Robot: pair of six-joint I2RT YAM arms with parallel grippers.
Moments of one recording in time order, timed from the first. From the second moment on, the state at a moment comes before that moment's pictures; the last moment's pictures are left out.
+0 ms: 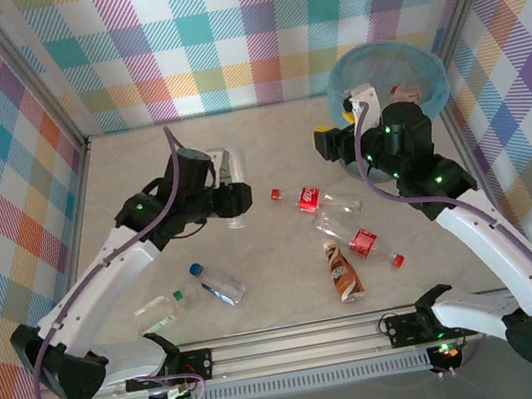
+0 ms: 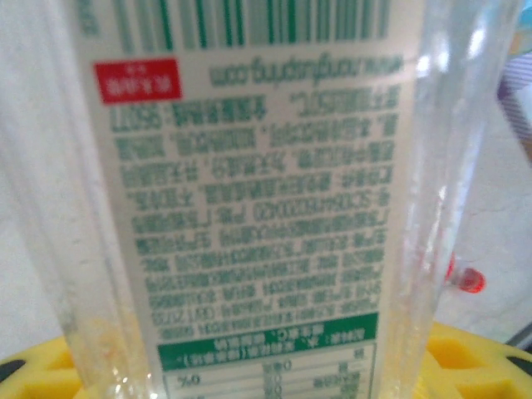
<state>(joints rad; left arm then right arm) -0.64 1.25 1.33 -0.81 0.06 -0.41 0.49 1.07 1.20 -0.34 -0.06 0.07</state>
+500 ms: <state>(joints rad) -0.64 1.05 1.21 -0.58 0.41 -0.30 0.49 1.16 1.40 -0.31 -0.81 0.11</state>
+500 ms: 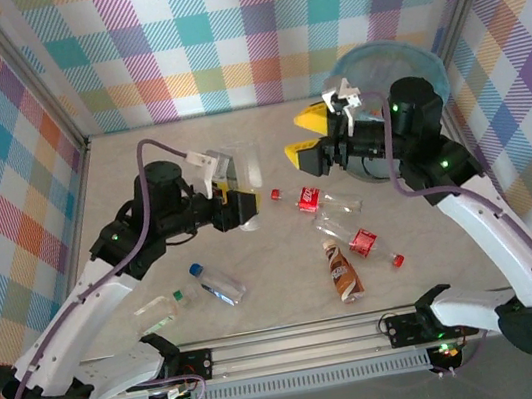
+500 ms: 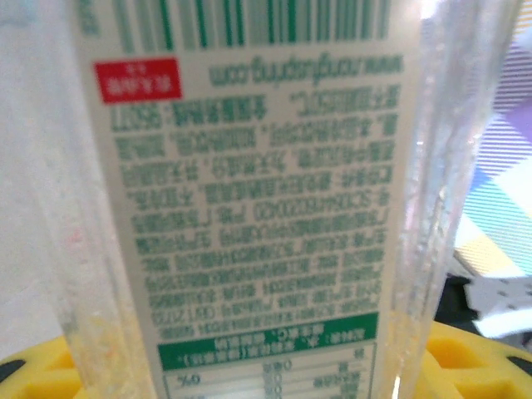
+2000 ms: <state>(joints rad) -0.65 0.99 1.22 -0.60 0.92 -0.13 0.68 1.37 1.62 -0.47 -1.16 0.16</state>
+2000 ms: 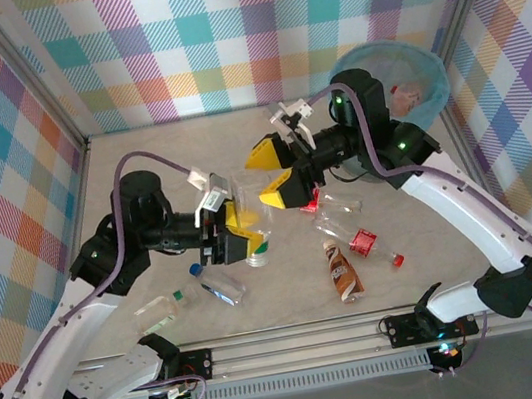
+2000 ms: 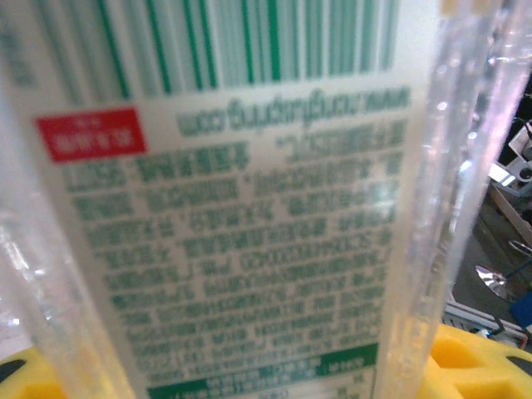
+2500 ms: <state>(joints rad) -0.65 1.03 1.23 -0.60 0.93 -0.11 0.69 1.41 1.66 -0.62 -1.14 0.05</state>
